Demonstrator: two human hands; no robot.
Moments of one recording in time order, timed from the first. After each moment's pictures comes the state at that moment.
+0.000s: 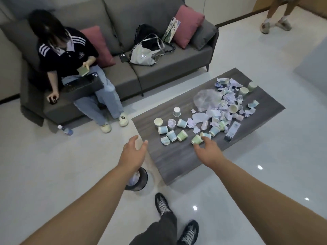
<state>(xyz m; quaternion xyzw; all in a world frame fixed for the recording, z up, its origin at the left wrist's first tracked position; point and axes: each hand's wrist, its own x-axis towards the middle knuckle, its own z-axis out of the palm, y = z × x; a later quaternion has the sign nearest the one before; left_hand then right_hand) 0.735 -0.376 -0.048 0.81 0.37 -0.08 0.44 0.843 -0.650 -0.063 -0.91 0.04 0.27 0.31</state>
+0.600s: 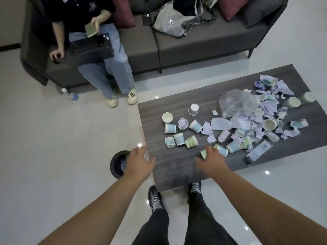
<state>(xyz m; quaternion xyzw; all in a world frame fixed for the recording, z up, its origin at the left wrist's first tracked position) 0.838 -0.381 -0.187 0.79 0.46 -0.17 0.37 1.007 -0.615 -0.225 -0.90 -0.08 0.40 0.12</state>
